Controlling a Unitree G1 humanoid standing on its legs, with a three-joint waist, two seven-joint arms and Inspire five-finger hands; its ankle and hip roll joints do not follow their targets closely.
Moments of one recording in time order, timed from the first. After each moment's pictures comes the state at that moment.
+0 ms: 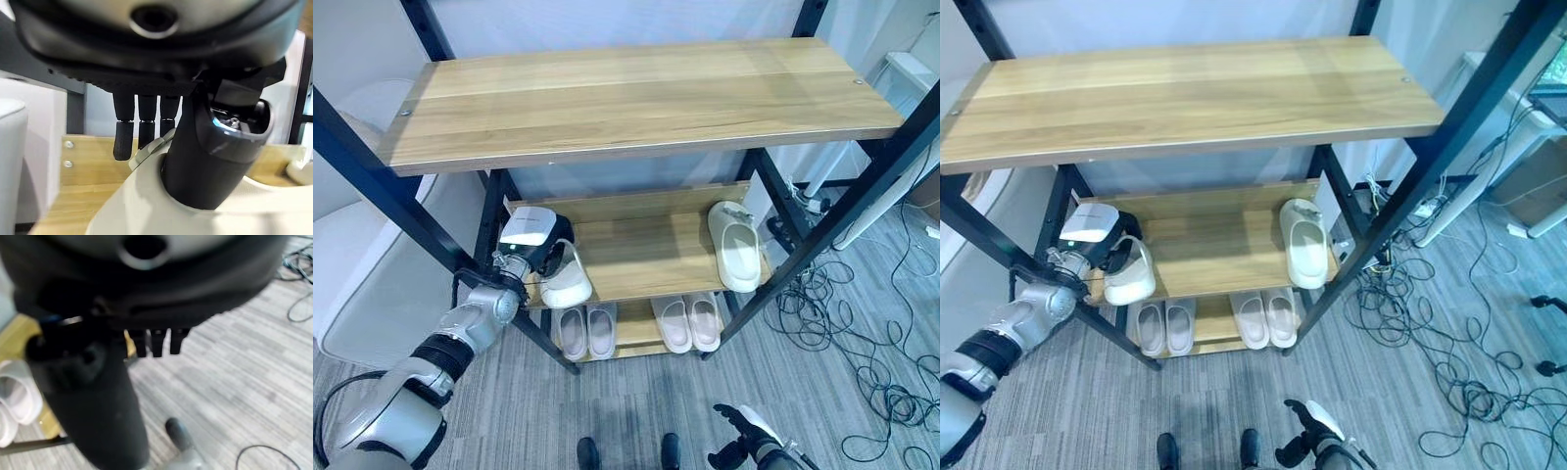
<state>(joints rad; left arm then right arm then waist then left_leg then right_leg) -0.64 0.69 -0.62 0.61 0.51 -0.10 0.35 0.04 -0.38 0.44 0.89 -0.26 -0.10 -0.13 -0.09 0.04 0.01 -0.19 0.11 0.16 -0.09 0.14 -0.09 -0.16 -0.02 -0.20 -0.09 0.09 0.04</state>
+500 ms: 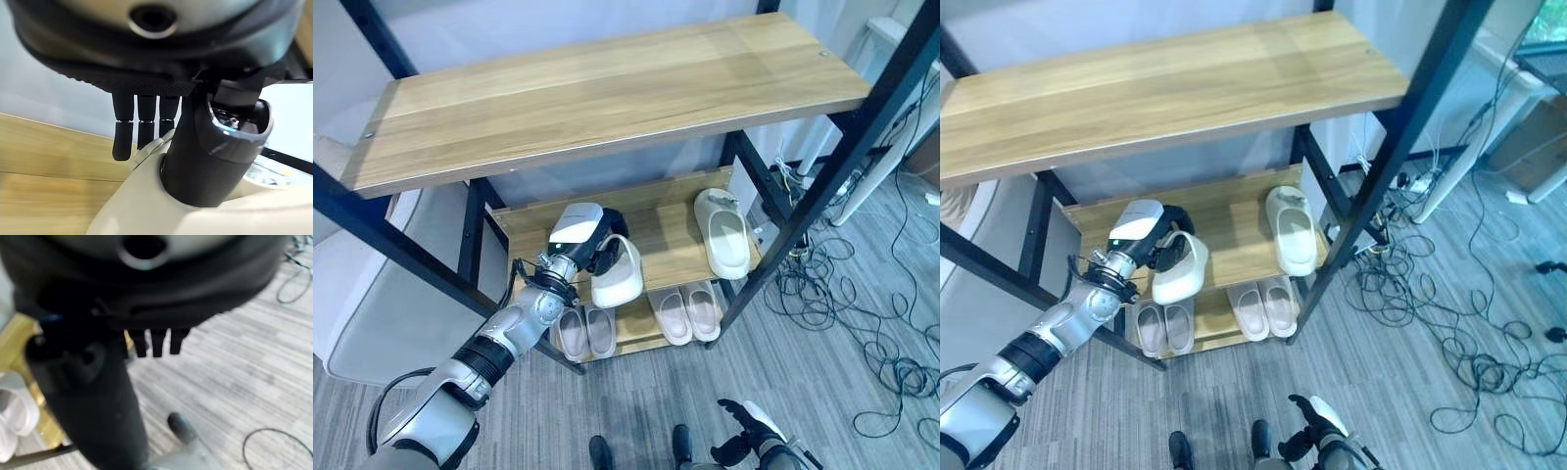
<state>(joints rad) -0.64 0.54 -0.62 0.42 0.41 -0.11 0.34 0.03 -0.39 0.40 0.89 -0.26 -0.08 -0.14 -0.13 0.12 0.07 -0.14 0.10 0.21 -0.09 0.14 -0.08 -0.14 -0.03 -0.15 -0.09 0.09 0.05</state>
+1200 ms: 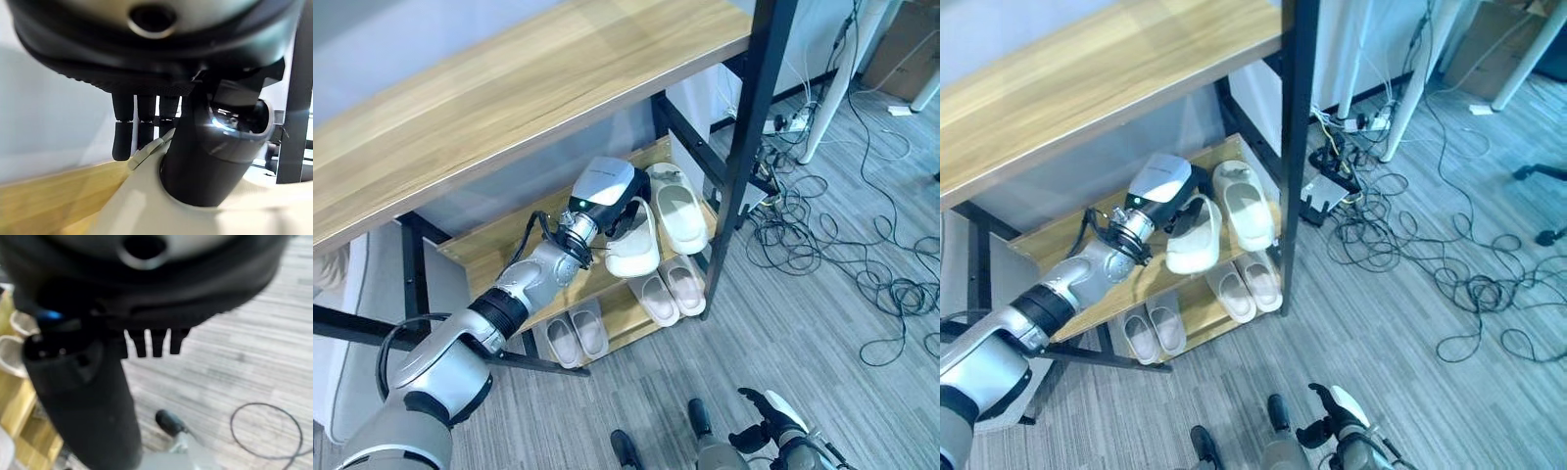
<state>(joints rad) -0.95 0.54 -0.78 0.62 0.51 -0.10 0.39 0.03 -0.47 0.37 0.85 -0.26 -0.08 -0.16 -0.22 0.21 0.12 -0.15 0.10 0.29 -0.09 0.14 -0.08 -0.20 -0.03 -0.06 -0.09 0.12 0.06</state>
